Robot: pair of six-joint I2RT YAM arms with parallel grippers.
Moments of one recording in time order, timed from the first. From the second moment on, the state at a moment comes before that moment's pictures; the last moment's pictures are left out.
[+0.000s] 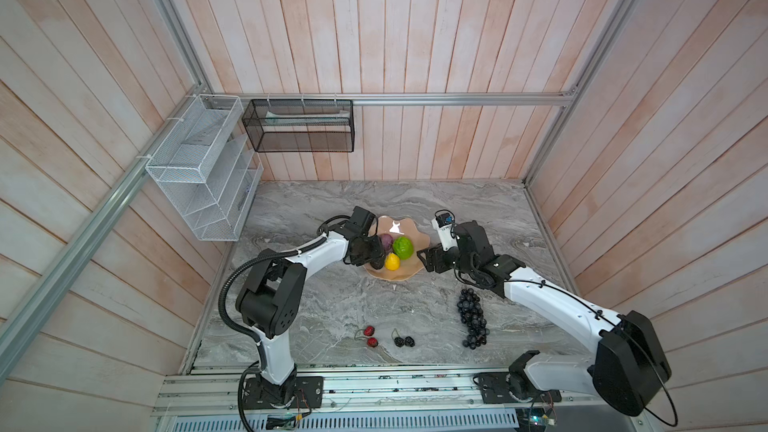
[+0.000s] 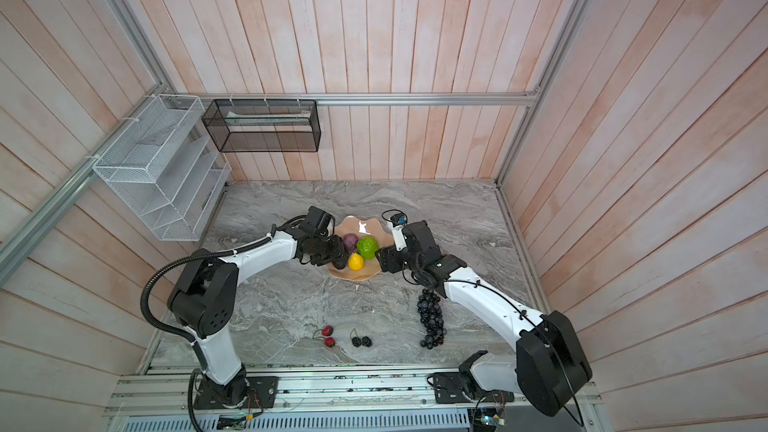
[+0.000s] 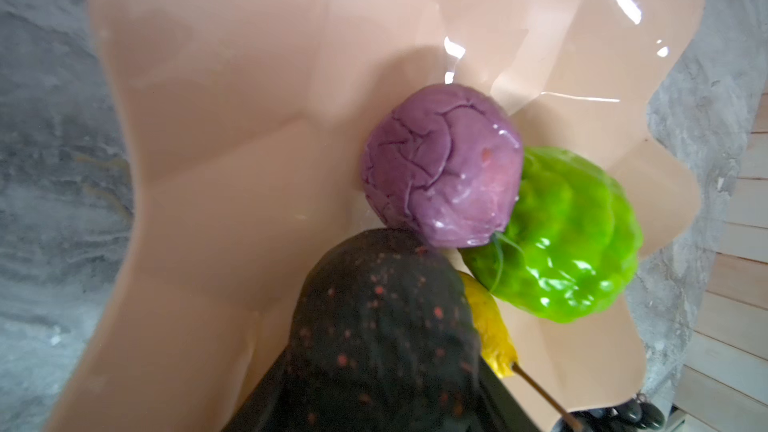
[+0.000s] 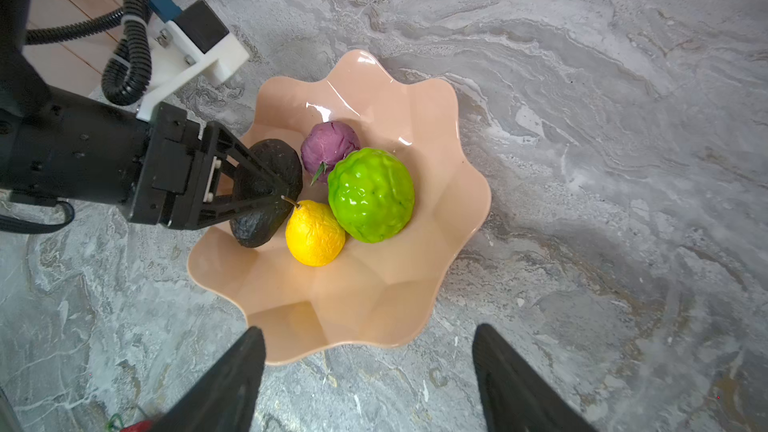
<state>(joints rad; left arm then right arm) -0.50 1.85 1.25 -0.47 0.22 -0.70 0.59 1.30 0.85 -0.21 -0.10 0.24</state>
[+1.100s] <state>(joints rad) -0.50 1.41 1.01 -0.42 0.15 -0.57 0.38 0.92 0.63 -0.54 0.03 0.61</state>
